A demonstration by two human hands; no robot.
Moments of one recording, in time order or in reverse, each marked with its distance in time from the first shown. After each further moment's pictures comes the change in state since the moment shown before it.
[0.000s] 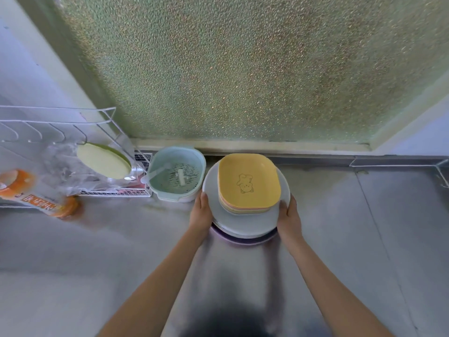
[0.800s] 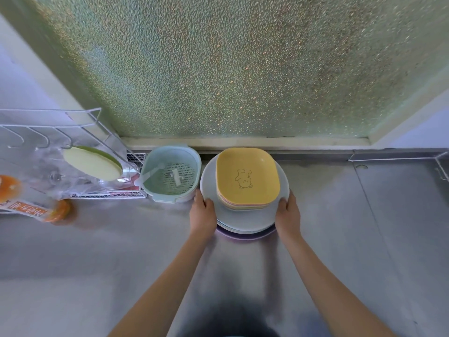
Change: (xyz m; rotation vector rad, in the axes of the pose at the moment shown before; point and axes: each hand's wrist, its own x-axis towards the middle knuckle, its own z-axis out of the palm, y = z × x) left_hand -0.005 0.010 0.010 0.226 0.090 0.030; right_hand 0.004 -0.014 0.005 0.033 0.104 -0.015
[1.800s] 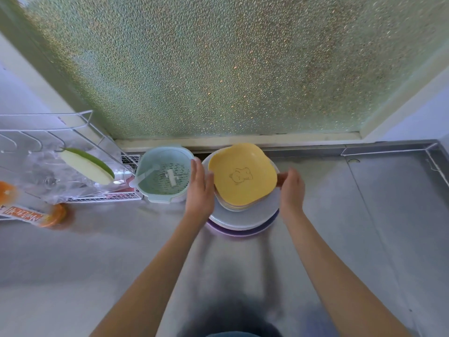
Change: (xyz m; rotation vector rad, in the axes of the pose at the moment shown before) left_hand 0.002 0.044 -0.008 0.104 -0.047 0.313; right_hand 0.030 -0.032 -0.001 0.297 0.189 0.054
